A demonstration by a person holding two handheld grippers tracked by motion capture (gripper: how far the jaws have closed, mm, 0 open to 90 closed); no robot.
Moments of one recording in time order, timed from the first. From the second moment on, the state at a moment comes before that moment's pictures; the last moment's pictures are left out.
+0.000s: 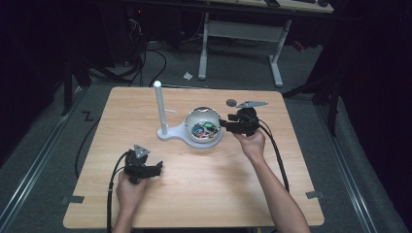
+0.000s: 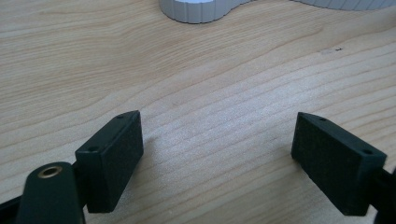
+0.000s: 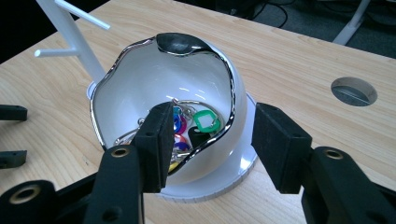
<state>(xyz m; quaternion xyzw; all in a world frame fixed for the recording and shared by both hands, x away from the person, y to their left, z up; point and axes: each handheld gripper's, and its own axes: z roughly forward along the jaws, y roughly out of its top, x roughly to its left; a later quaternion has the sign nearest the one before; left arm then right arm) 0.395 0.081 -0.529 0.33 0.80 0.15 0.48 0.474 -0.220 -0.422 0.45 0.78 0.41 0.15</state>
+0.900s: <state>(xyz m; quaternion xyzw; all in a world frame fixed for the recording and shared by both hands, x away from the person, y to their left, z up) 0.395 0.081 -0.529 0.33 0.80 0.15 0.48 0.432 -0.266 -0.415 0.47 0.76 0.41 0.16</state>
